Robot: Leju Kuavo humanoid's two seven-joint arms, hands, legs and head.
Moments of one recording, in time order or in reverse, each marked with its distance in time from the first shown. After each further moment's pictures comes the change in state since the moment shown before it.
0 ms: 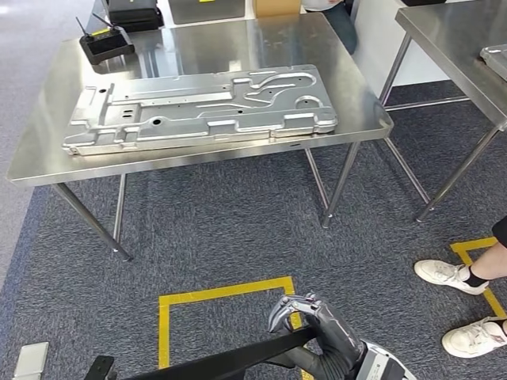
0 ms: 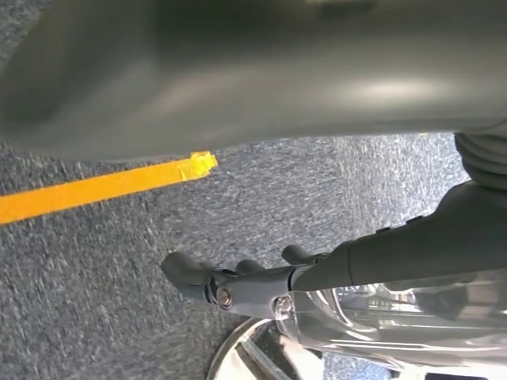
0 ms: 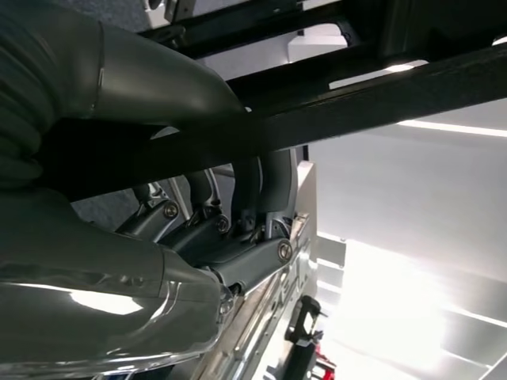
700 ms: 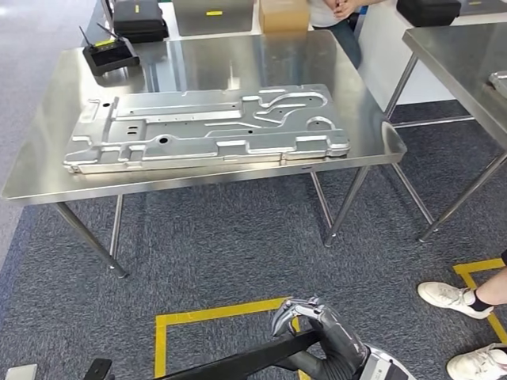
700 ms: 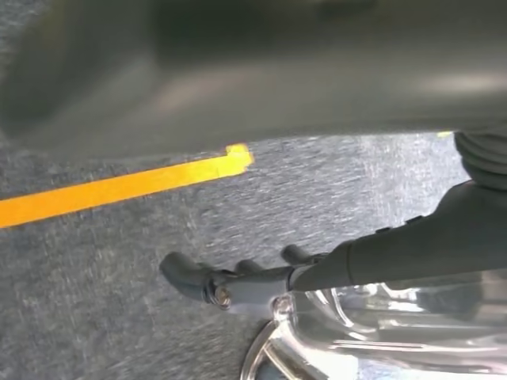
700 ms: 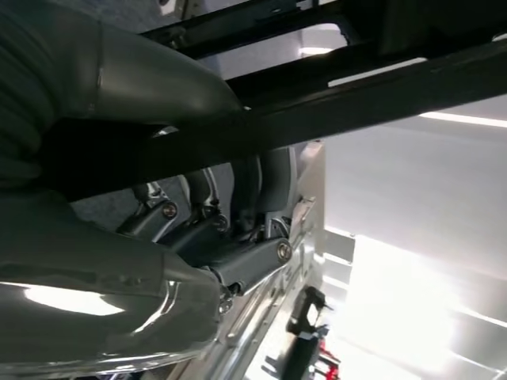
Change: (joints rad) left arm 0.002 -0.003 0.000 0.001 0.003 -0.003 -0.006; right arm 0.015 -0.027 0.000 -0.012 0.005 -0.025 0.002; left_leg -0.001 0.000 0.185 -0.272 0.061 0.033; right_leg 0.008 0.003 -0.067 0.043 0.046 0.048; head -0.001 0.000
